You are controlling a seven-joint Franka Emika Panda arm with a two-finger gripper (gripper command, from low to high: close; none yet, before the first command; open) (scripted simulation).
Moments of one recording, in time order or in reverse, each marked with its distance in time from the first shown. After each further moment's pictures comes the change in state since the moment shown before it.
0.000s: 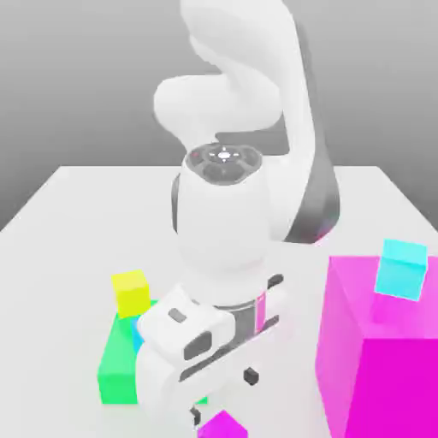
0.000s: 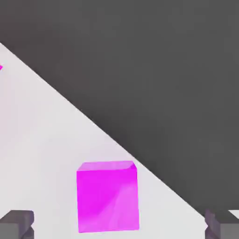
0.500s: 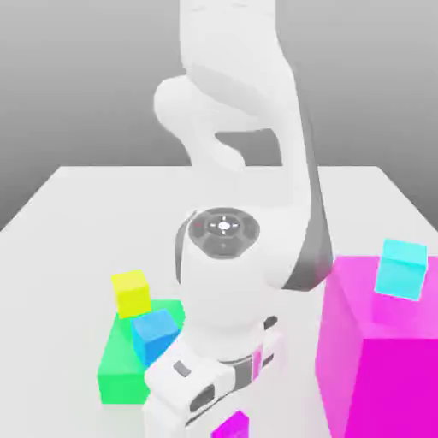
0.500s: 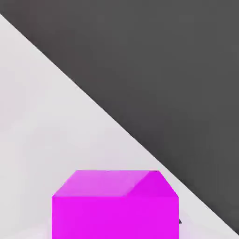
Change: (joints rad) arm 0.001 -0.048 -0.007 -0.017 -0.006 -0.038 0.013
